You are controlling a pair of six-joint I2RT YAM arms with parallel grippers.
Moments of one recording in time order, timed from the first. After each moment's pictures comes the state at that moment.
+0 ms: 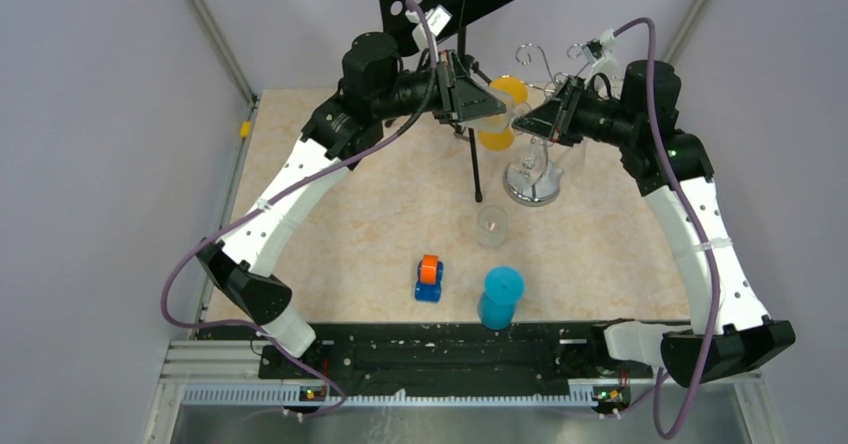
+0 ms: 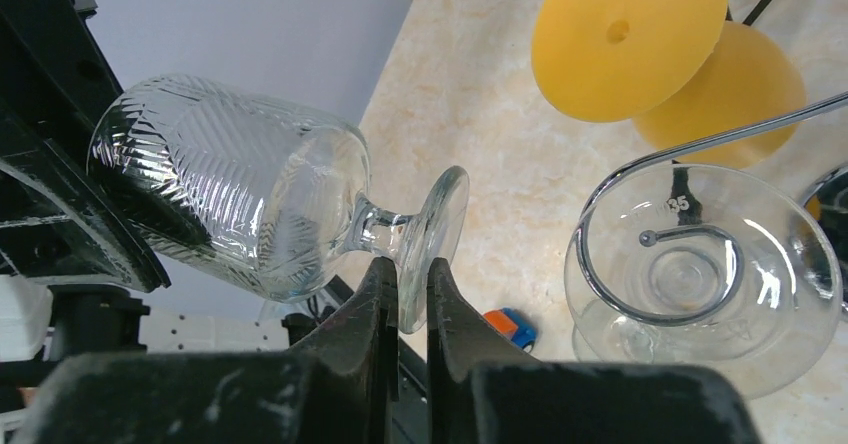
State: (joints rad) left arm -0.65 1.63 1.92 -0.32 0.64 -0.79; right arm 0.22 1.24 1.53 -0.60 -0.62 0.58
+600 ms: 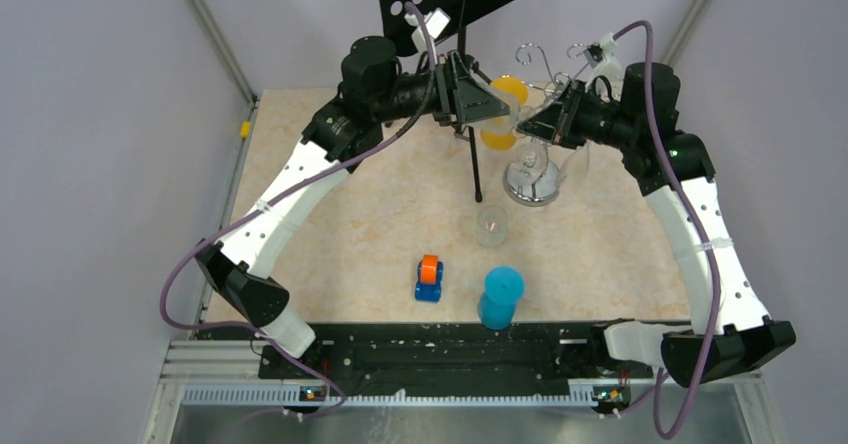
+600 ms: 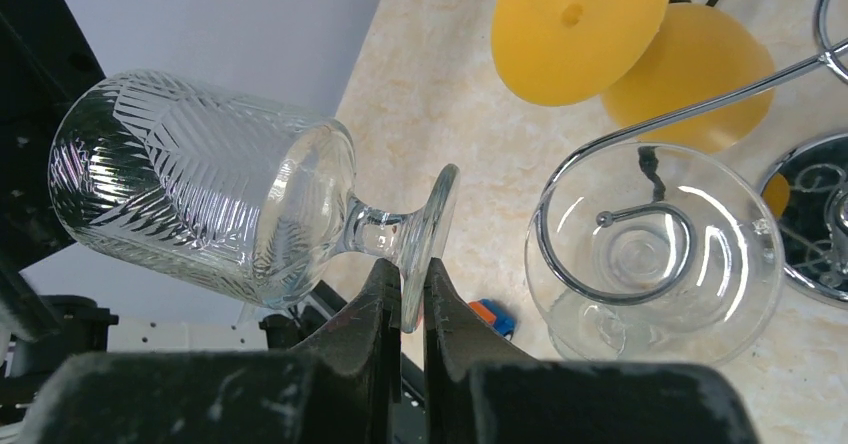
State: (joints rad) left arm -0.65 1.62 1.88 -0.28 0.65 -0.80; right arm 0.23 1.24 1.53 -0.65 -0.57 0.54
